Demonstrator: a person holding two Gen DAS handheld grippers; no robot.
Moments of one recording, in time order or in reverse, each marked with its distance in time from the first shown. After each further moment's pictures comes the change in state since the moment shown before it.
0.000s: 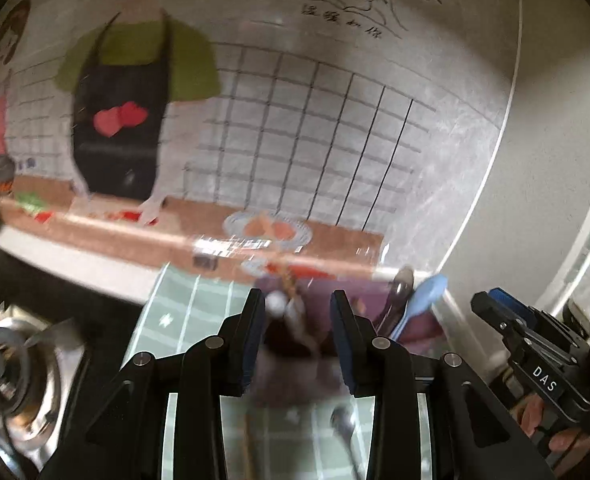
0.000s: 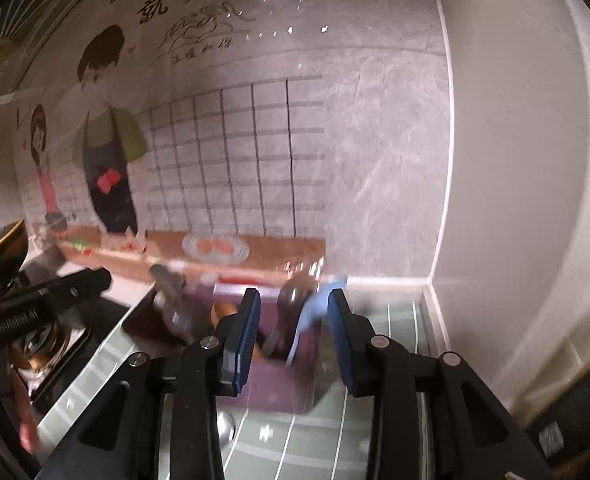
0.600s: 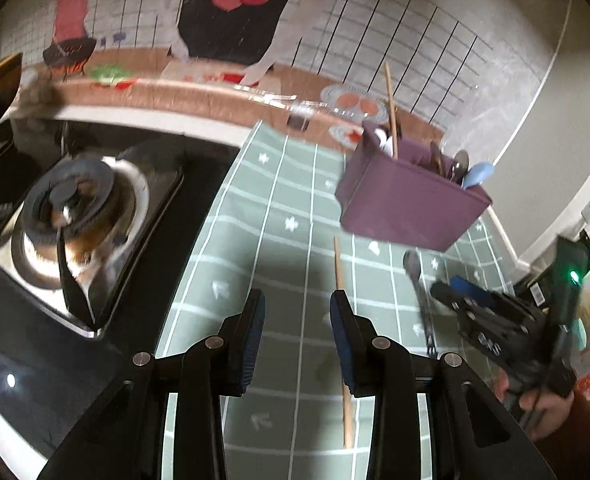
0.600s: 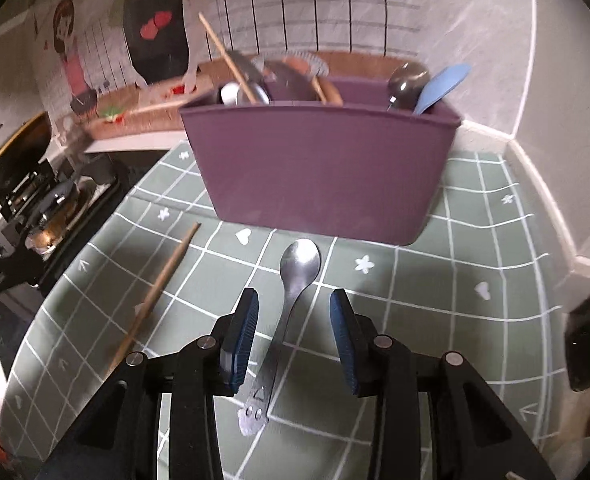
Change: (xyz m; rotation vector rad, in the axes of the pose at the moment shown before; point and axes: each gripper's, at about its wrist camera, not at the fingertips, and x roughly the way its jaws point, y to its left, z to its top) left arm -0.064 0.067 -0.110 -0.148 0.263 0.095; right arm 0.043 0.063 -0.107 -0.073 0.385 0.108
